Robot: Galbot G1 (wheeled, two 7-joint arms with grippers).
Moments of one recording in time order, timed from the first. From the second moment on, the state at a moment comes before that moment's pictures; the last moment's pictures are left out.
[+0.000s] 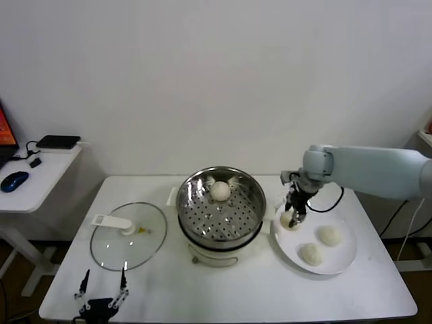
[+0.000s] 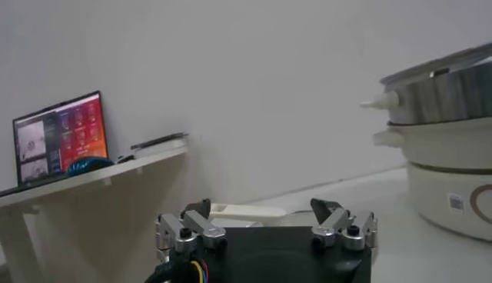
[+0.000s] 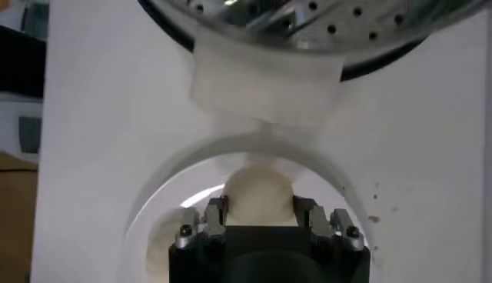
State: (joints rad) left arm 1.76 -1.61 -0.75 -1.82 0.16 -0.46 -0.06; right arm 0.81 0.96 -1.86 1.31 0.77 -0.31 -0.93
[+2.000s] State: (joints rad) left arm 1.77 -1.61 -0.75 -1.83 0.15 -0.47 -0.05; right arm 0.67 1.49 -1.64 1.03 0.89 -0.37 -0.93
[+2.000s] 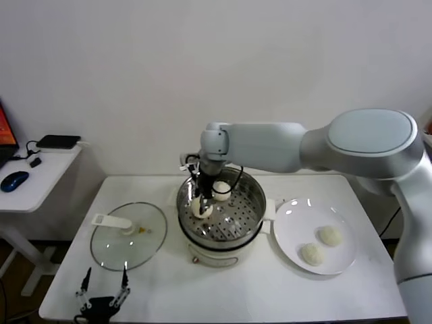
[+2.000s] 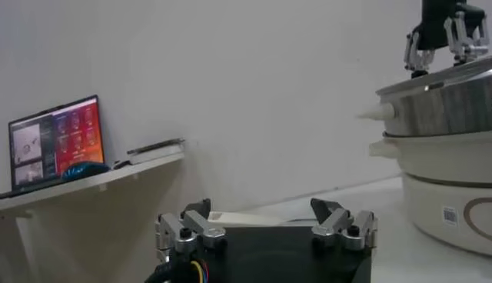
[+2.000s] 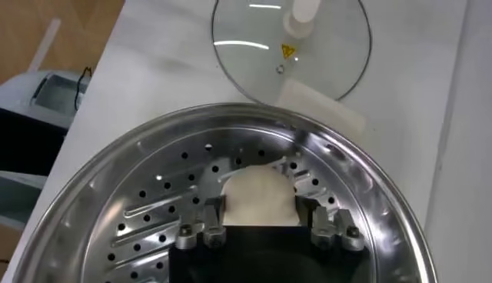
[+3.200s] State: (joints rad) left arm 1.77 -1.61 -0.74 -1.83 0.18 -0.47 -0.06; right arm 0.97 0.88 -1.91 1.37 0.70 -0.16 -1.10
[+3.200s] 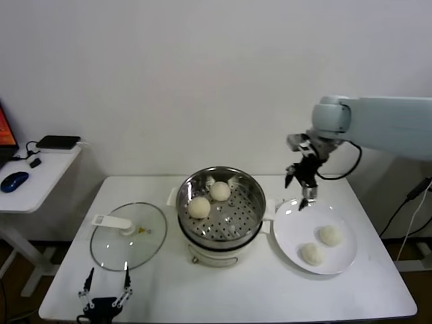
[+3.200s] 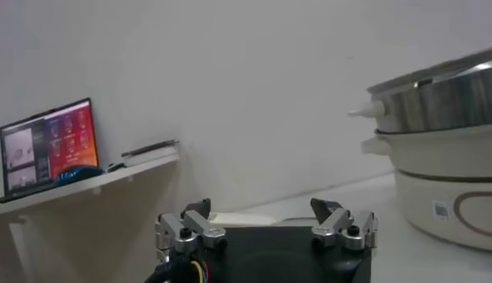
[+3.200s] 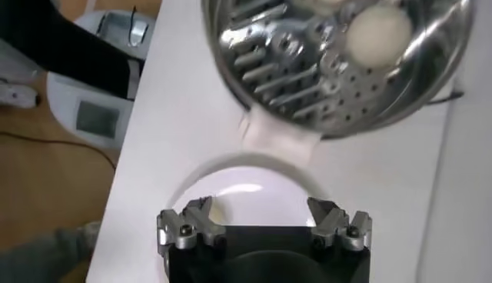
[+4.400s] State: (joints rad) left arm 1.76 -1.61 -0.74 -1.78 0.20 -0.47 -0.06; right arm 0.47 0.68 -1.63 1.31 0.41 -0.20 -0.98
